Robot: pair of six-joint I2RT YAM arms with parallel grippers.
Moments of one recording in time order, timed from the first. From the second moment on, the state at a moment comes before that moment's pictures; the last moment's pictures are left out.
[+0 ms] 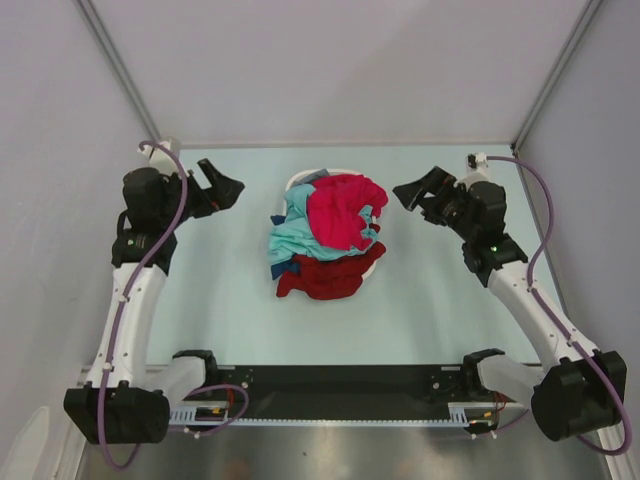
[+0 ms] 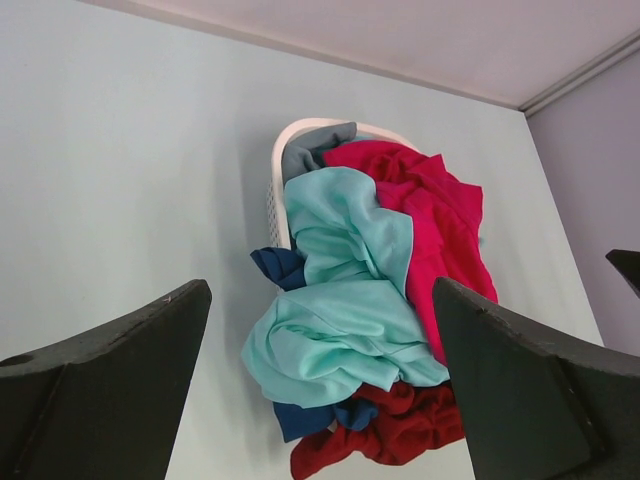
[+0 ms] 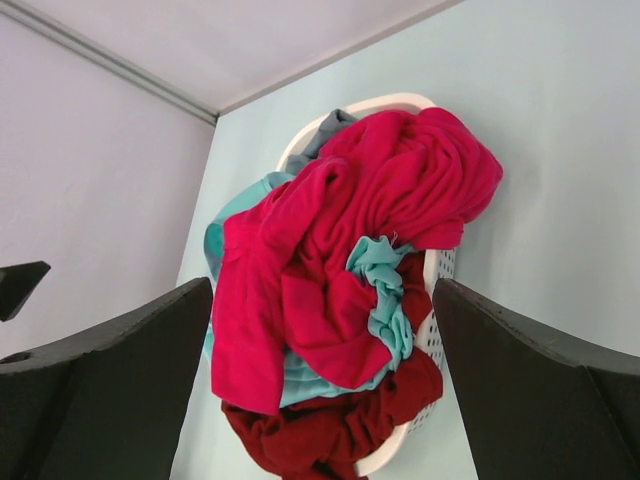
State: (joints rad) left arm 0.02 1.05 1.10 -0.37 0.38 -0.41; right arm 0.23 1.09 0.86 0.03 -0.22 0.72
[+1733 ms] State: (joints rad) left arm -1.05 1.96 1.78 -0.39 -0.14 -0.45; right arm -0.24 0.89 0.94 -0.44 -0.18 0.64
